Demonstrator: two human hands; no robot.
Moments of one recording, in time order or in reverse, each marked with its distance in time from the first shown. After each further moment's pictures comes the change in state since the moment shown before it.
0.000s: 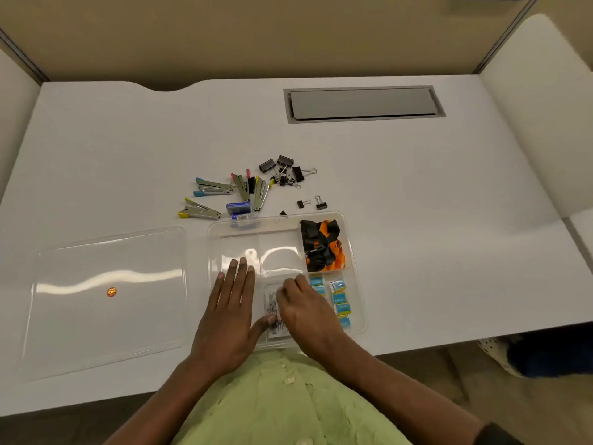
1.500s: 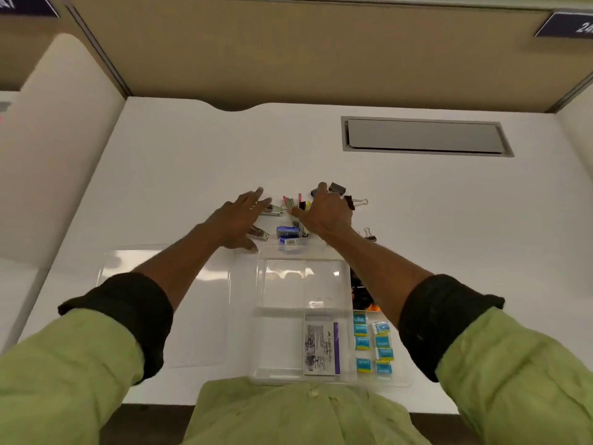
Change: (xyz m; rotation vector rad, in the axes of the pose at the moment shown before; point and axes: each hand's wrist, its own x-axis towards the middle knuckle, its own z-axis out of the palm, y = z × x) left_hand 0.191 -0.145 -0.114 0.220 -0.269 -0.010; right_hand 0.250 0.066 -0.038 0.374 0.114 0.485
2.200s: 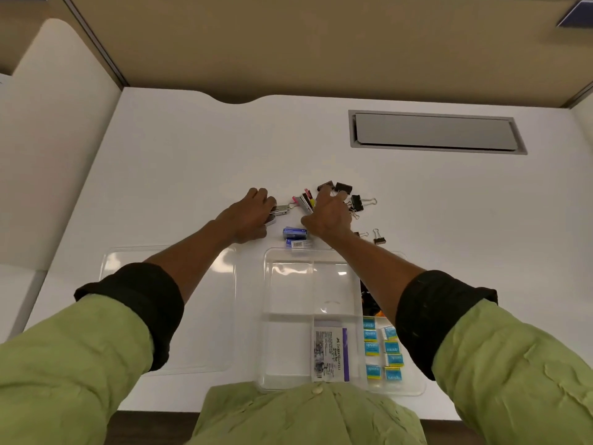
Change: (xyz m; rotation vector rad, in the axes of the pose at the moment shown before) left_hand 0.033 -0.011 0.012 0.001 0.128 0.095; right_hand 0.023 0.000 0.033 -0.043 -0.110 0.112
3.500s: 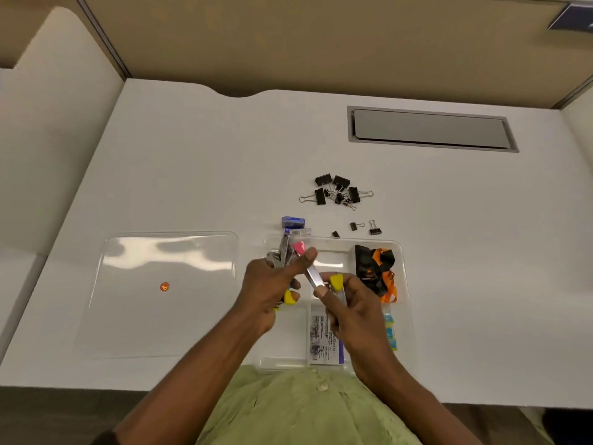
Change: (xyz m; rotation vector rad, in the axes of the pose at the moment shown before) left_hand -0.136 0.176 -0.030 -1.703 0.192 -0.846; right_hand -0.253 0.047 -0.039 1.138 -0.075 0.032
